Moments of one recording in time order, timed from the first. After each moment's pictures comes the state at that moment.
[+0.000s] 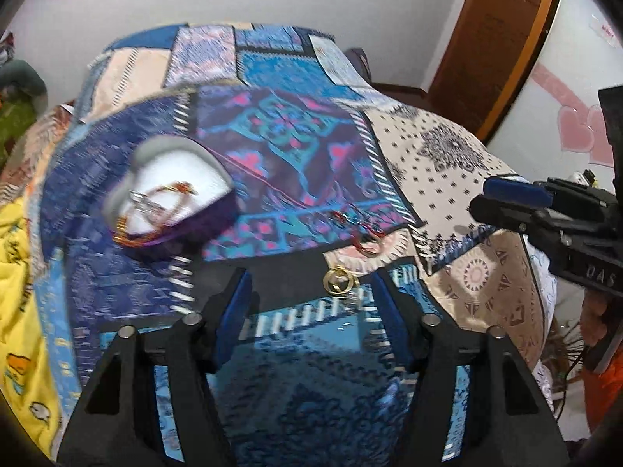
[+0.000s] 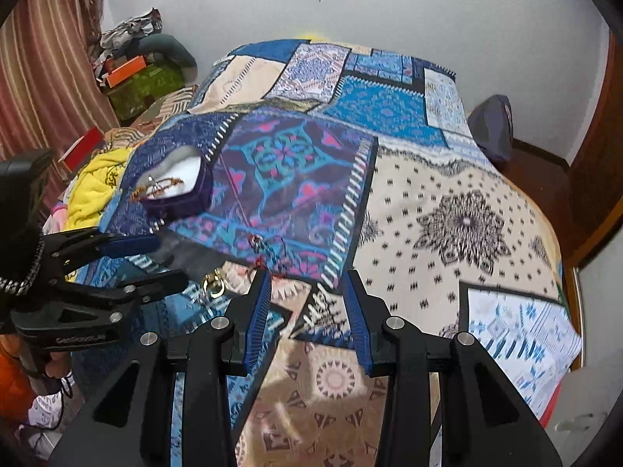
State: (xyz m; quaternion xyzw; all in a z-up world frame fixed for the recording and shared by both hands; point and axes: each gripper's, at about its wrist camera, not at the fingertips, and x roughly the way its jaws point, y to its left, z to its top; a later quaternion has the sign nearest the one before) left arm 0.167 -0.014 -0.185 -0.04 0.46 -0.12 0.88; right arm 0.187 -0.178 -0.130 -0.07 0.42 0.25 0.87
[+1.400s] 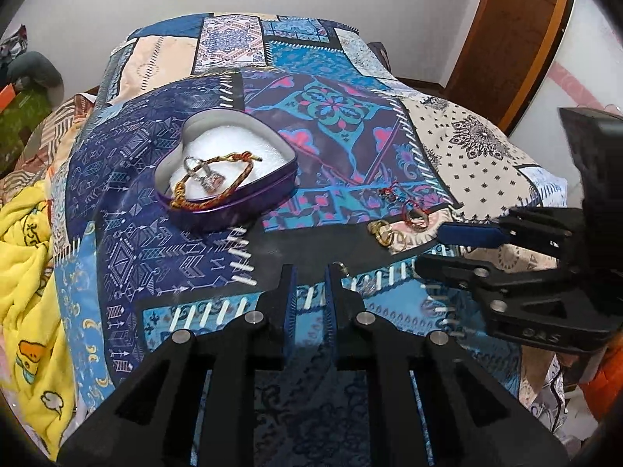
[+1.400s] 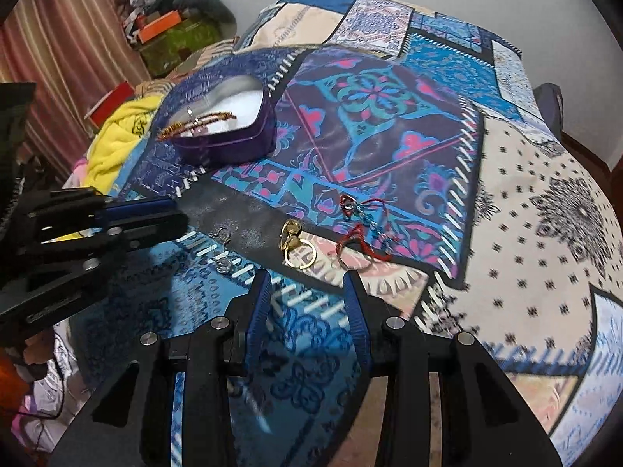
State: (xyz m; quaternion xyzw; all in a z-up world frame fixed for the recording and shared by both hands) left arm 0.153 0.025 -0.192 -0.03 0.47 -0.07 0.88; right arm 0.189 -0.107 -0.180 -0.11 0.48 0.32 0.81
